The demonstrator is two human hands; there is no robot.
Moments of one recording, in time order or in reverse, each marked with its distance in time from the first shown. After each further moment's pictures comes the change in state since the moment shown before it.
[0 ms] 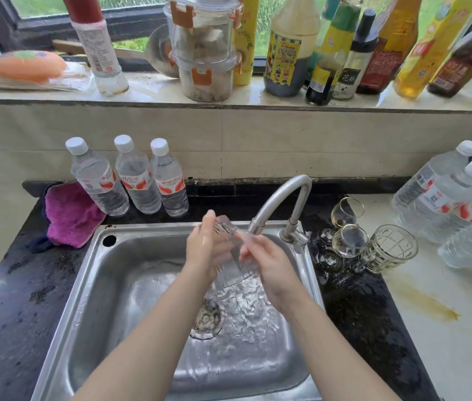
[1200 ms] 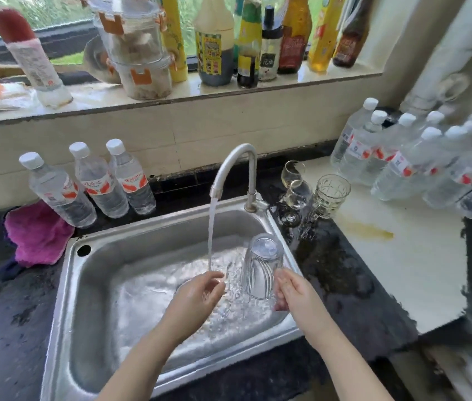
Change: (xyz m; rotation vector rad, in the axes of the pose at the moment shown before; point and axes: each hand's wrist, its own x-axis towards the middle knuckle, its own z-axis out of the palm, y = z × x) left_hand -0.098 -0.068 -0.069 1.157 -0.477 0.515; right_hand -0.149 0.054 -0.037 -0.236 0.317 0.056
